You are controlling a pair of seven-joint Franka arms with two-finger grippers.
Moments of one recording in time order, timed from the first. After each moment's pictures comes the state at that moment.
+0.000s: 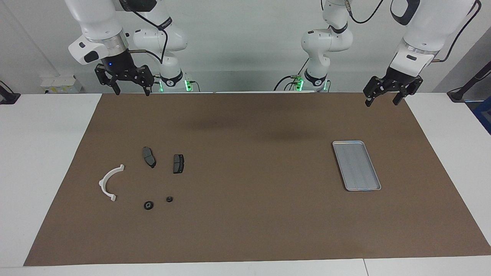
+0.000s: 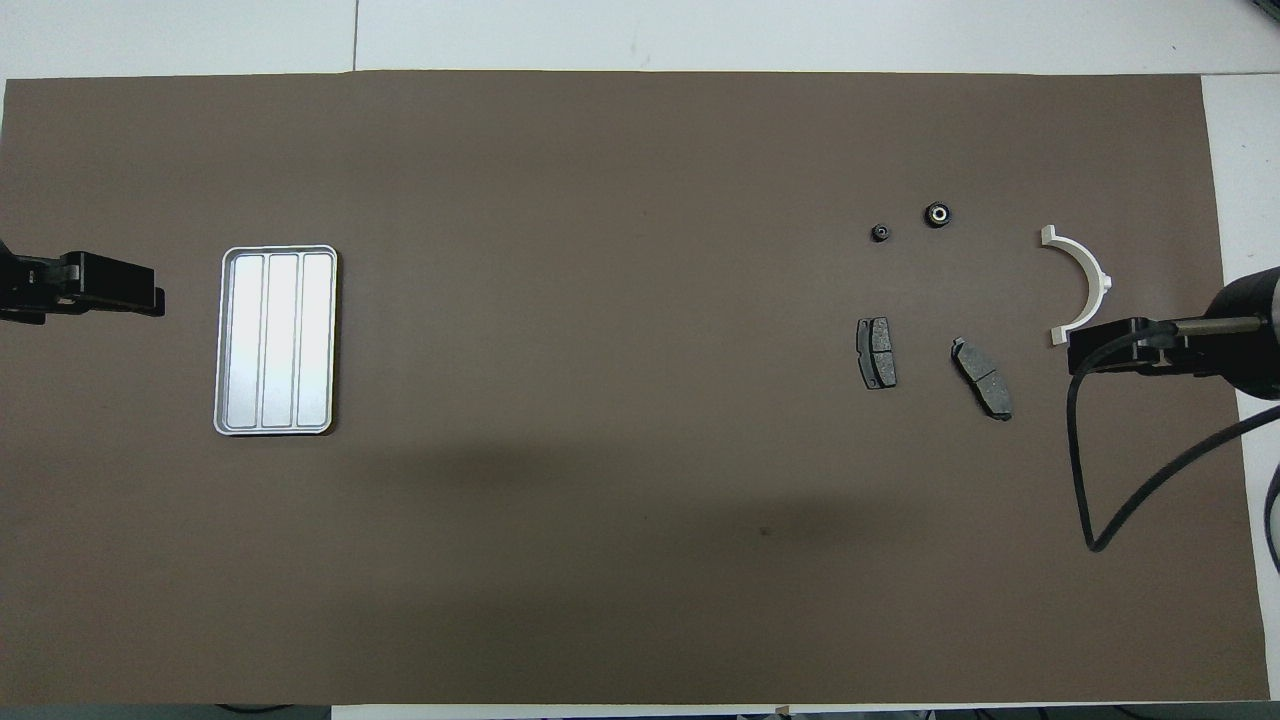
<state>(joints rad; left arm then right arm) -0.01 -0.04 -0.06 -1.61 -0.01 1.61 -0.06 0.03 -0.15 0.03 -1.73 -0.02 1.57 0.12</state>
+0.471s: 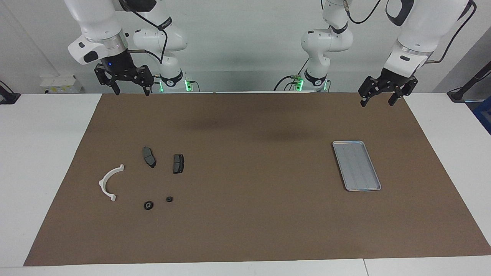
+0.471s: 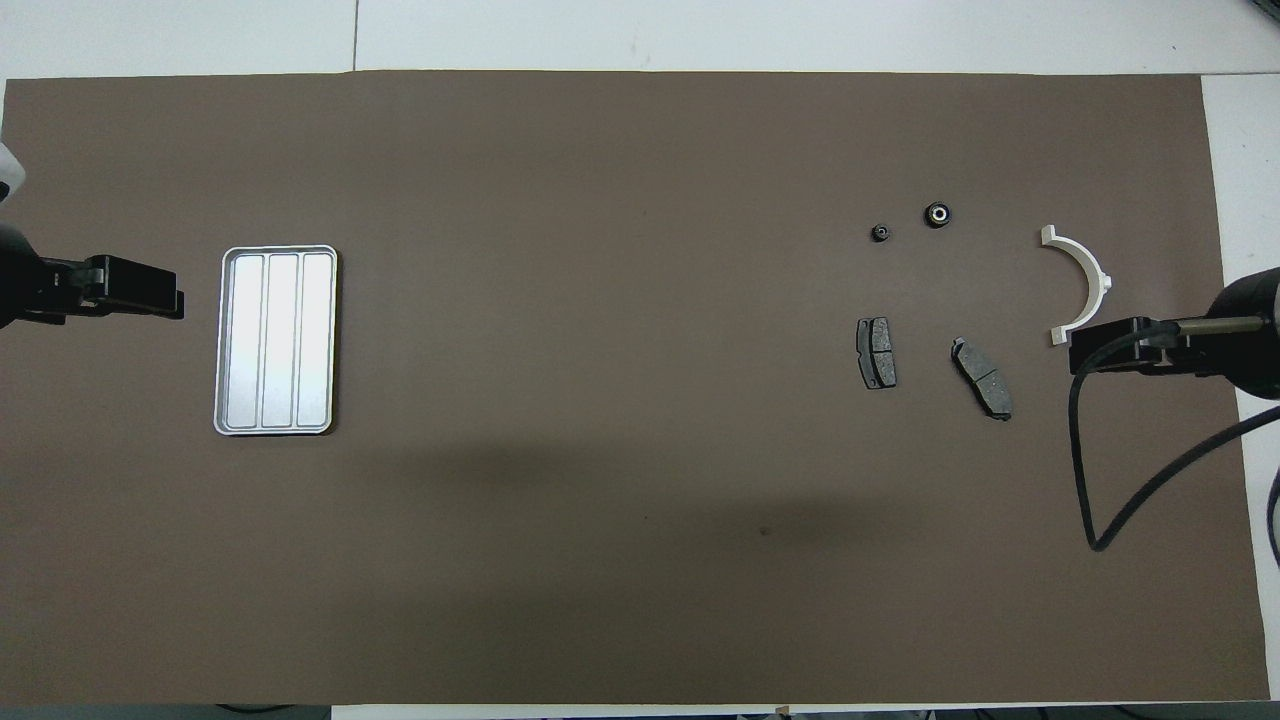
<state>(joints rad) -0.03 -0.04 -0.07 -1.61 -0.01 1.61 -0.06 0.03 -0.15 0.03 -1.73 -0.02 1.57 0.12</state>
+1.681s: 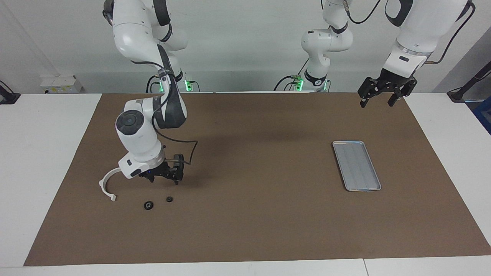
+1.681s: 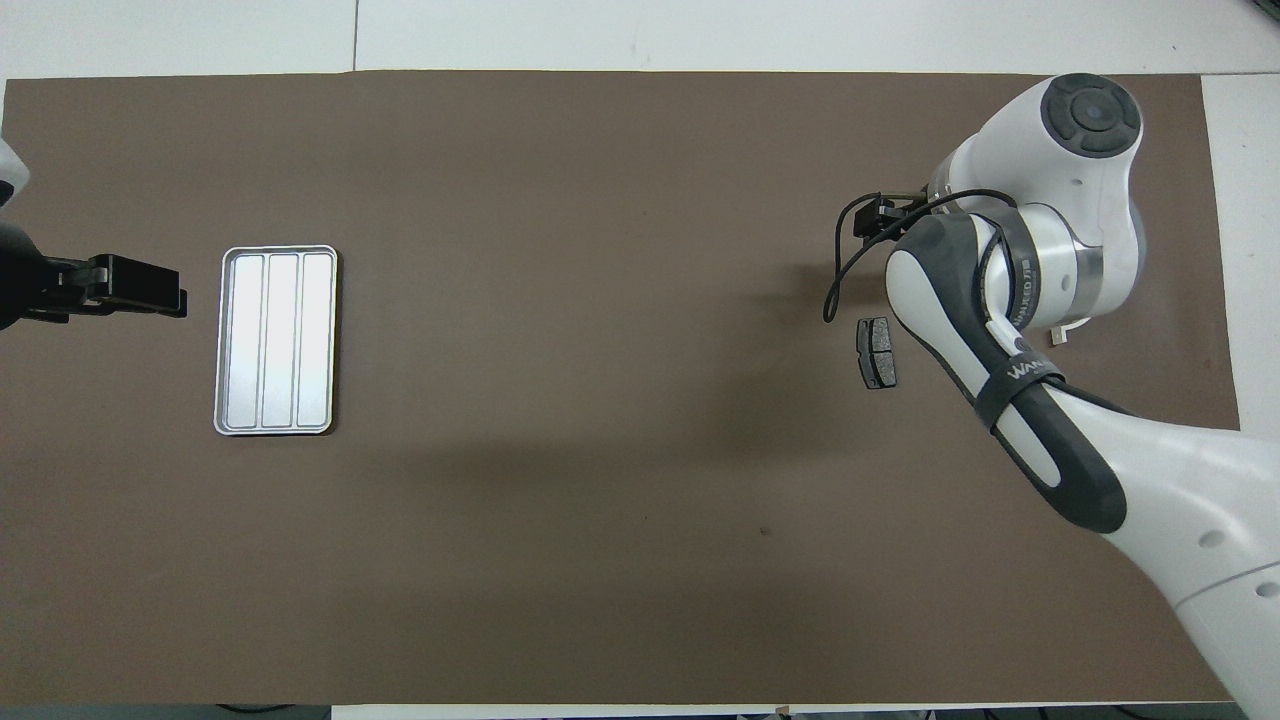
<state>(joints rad) -0.03 -0.05 -0.07 -1.62 -0.01 1.62 -0.06 0.10 0.52 0.03 -1.58 -0.04 2.12 0.32</state>
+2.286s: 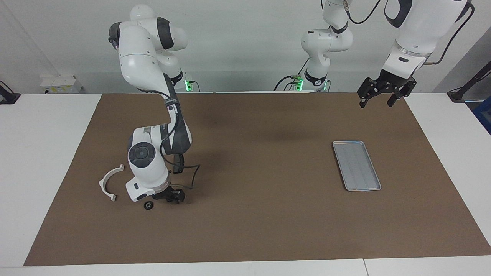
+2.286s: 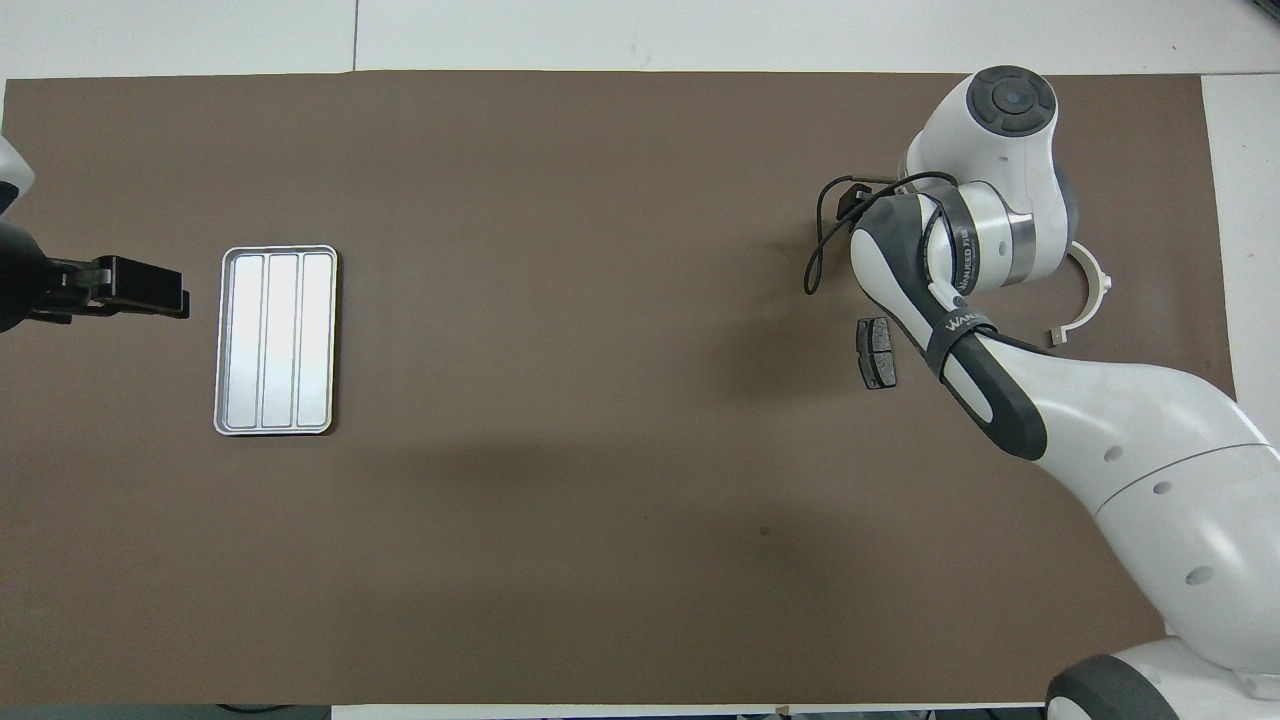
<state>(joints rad) -0.03 -0.05 -0.07 -1.63 -0.01 1.63 -0.06 0.10 0.71 0.03 -1.42 -0.10 2.10 0.41</state>
